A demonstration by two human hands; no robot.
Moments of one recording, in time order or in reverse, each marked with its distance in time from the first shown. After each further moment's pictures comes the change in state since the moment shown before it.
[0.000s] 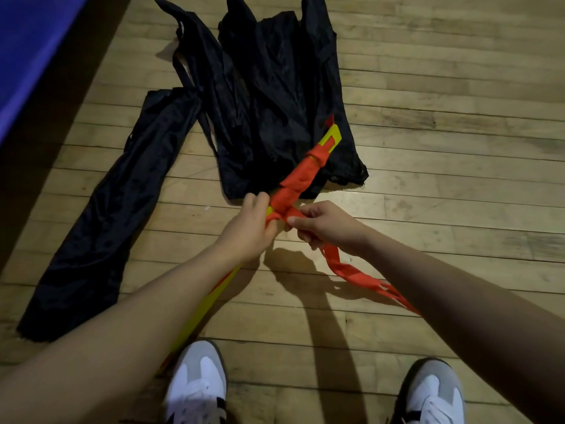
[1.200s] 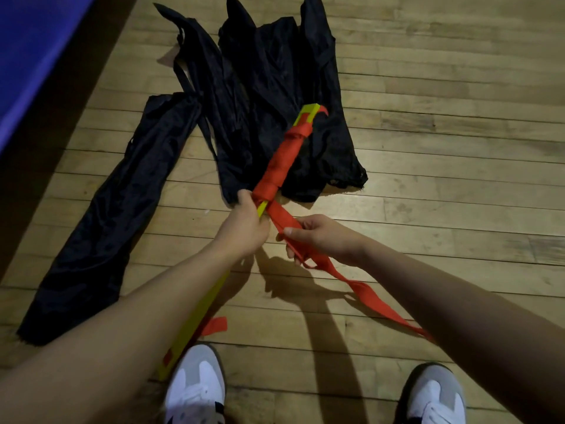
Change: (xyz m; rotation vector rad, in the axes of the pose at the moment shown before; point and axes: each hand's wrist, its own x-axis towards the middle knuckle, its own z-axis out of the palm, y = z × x) left_hand 0.009 0.006 -0.004 -0.143 0.038 -0.246; right_hand -0.004 0.004 0.005 0.123 -0.184 0.032
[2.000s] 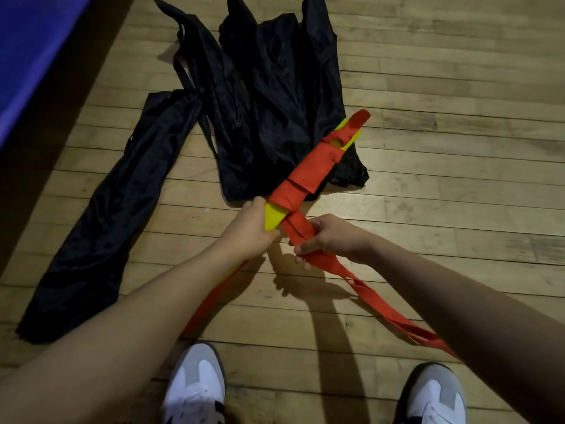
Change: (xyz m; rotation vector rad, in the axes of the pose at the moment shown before) left_hand 0.001 -0.003 0.004 0.138 -0.120 0.077; right_hand -0.001 0.006 -0.011 -0.031 0.063 0.121
